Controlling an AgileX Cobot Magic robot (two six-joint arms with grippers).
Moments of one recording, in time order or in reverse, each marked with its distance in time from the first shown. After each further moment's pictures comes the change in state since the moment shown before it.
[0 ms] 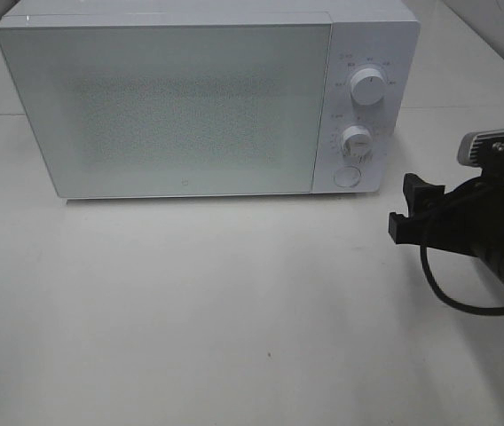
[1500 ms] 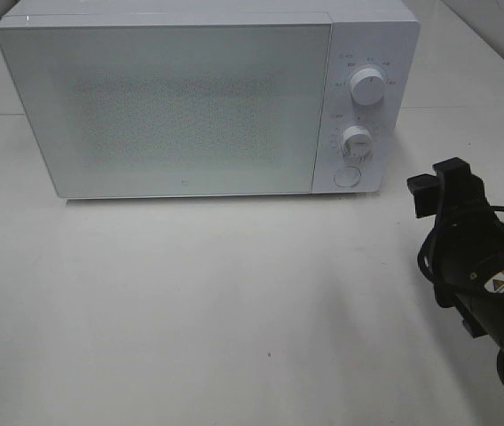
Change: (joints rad) left arm 0.000 0.000 0.000 0.000 0.000 0.000; right arm 0.177 0.080 -0.001 0.177 -0.017 1.389
